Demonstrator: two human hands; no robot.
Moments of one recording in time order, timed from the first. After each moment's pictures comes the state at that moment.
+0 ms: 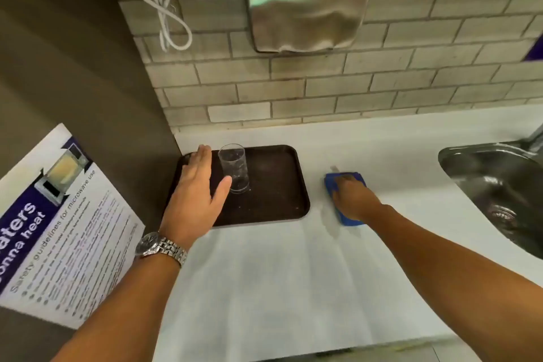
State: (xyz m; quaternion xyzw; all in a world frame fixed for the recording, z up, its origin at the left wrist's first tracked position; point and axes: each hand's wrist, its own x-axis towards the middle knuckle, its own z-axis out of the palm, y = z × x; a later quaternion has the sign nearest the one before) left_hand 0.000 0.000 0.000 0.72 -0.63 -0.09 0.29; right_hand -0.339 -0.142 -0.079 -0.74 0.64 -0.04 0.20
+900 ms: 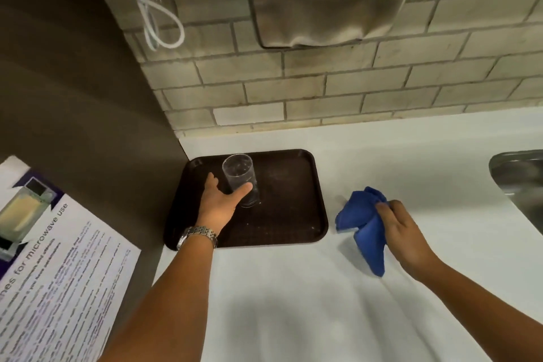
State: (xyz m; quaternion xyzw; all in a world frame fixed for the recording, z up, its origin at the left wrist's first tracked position) left_hand 0.017 -0.130 -0.096 0.77 -0.35 -0.35 0.40; right_hand -0.370 -0.130 -0.104 -0.52 0.62 -0.36 0.47
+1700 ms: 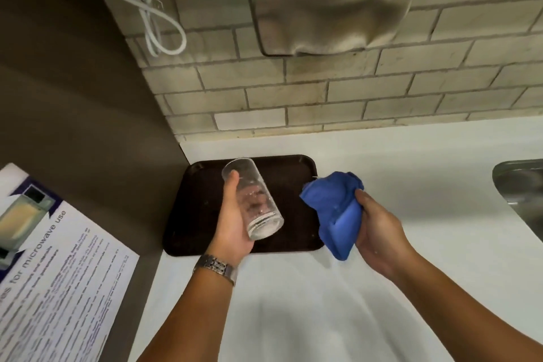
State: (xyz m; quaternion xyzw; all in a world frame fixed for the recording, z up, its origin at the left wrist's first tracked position) left_hand -0.043 -0.109 -0.073 0.50 -0.10 -0.60 0.62; right_hand -0.314 -0.144 -0.072 -0.32 0.45 -0.41 0.73
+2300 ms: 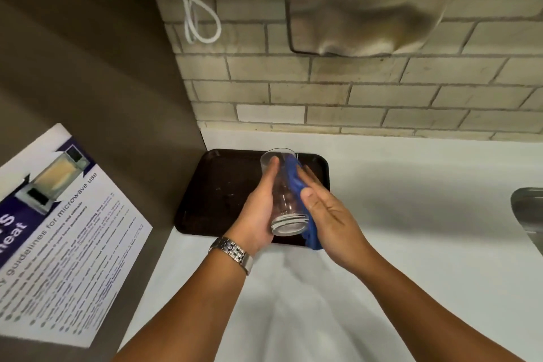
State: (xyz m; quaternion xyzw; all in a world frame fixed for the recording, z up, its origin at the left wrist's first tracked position) left_hand -0.086 -0.095 -0.031 0.50 -0.15 -0.65 0.55; right_hand -0.252 -0.098 -0.017 -0.71 0.36 -0.33 0.51
